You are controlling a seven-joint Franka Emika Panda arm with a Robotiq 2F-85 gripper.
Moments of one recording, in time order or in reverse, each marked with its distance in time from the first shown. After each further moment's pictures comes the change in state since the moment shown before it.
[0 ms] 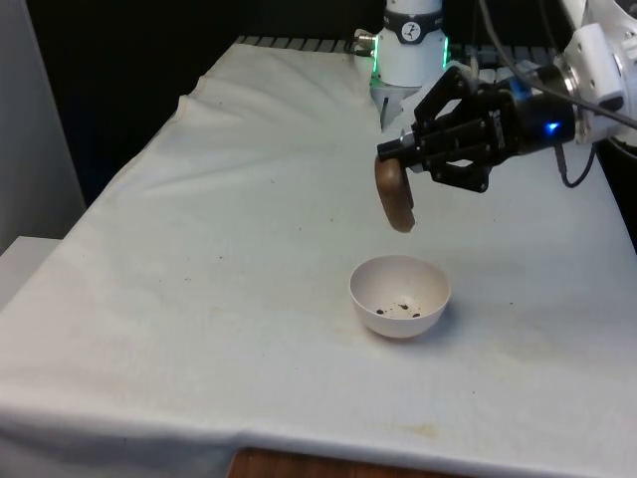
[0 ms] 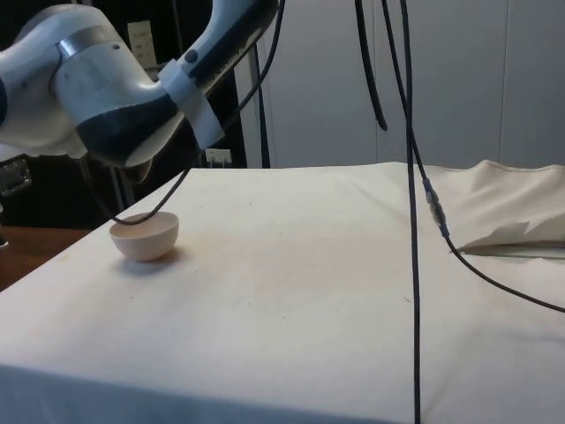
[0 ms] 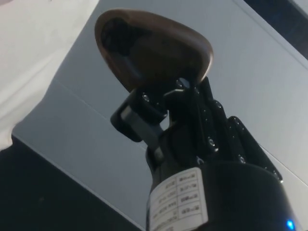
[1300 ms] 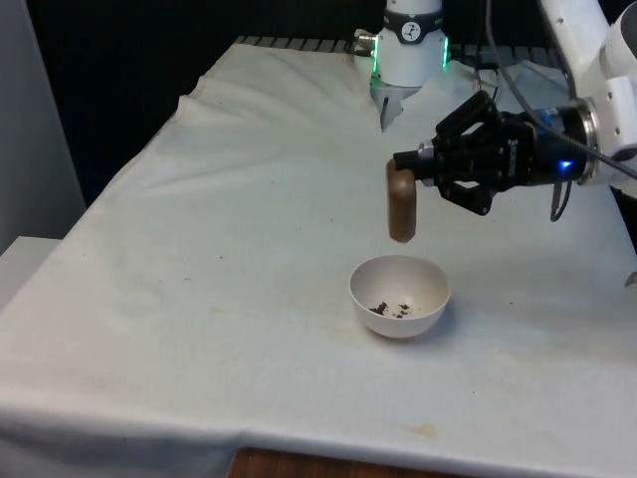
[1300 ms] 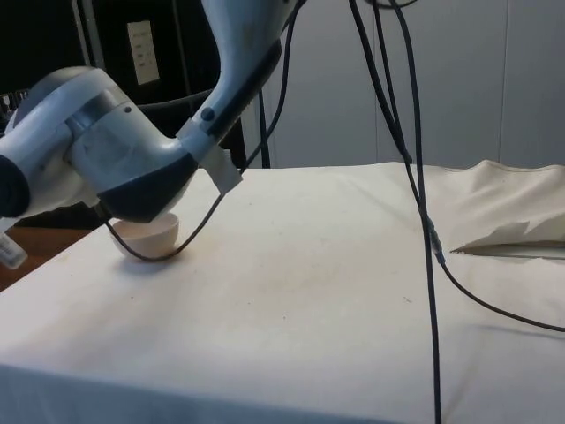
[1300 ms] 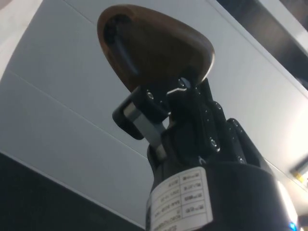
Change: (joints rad) arm 0.017 0.103 0.061 0.005 -0.231 -0.135 0.057
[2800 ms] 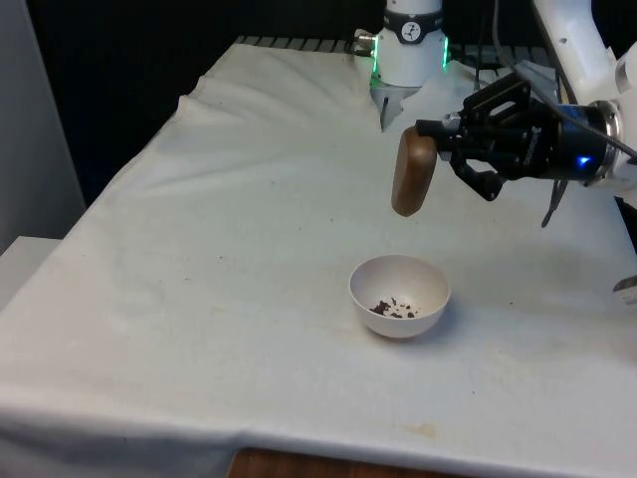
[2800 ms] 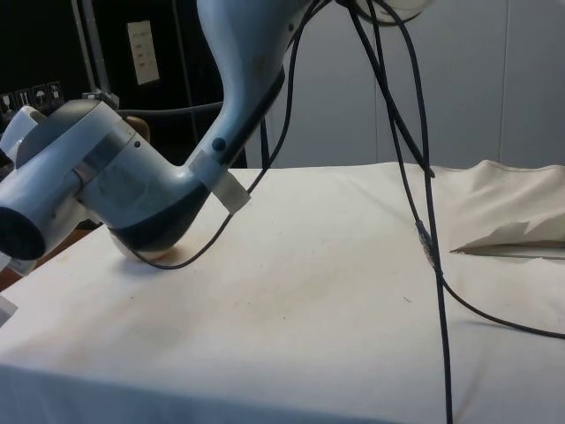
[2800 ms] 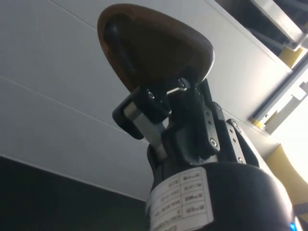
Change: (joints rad) arm 0.015 0.053 0.050 -0.003 -0.220 -0.174 0.013
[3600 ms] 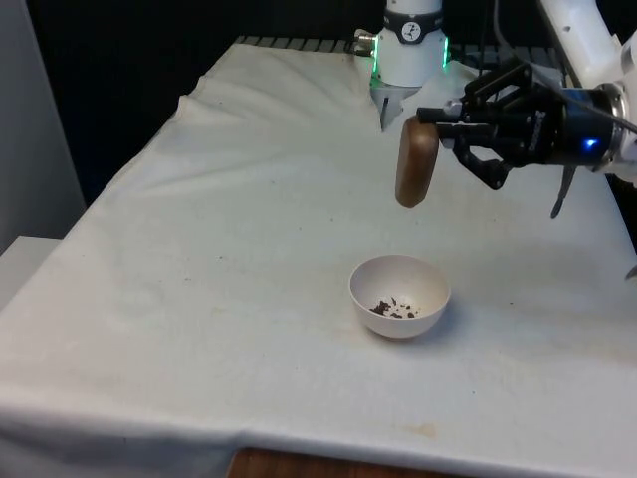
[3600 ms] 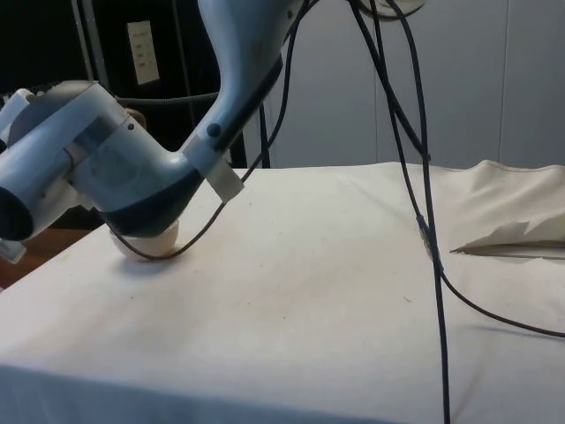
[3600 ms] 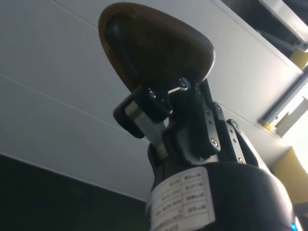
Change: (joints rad) arm -0.017 -0.022 0.031 0.004 0.002 0.000 0.015
